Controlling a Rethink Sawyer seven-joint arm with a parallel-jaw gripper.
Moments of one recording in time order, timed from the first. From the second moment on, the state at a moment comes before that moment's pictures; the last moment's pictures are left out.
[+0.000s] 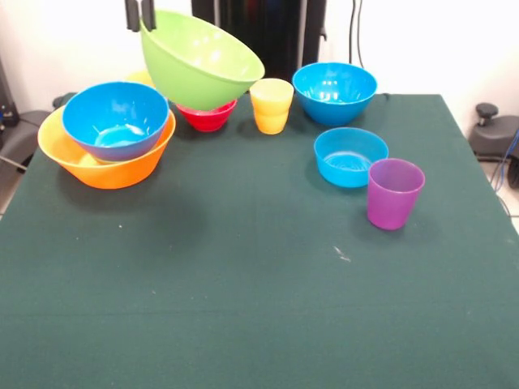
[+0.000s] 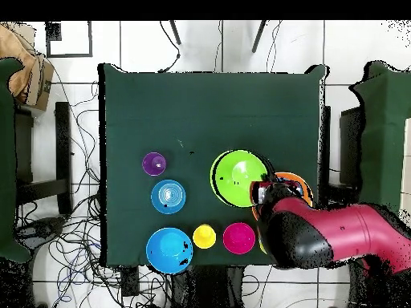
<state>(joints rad) -1.28 -1.12 1.11 2.15 -0.63 0.49 1.97</state>
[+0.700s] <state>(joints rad) -1.31 -1.06 1.12 2.12 -0.67 0.50 1.89</state>
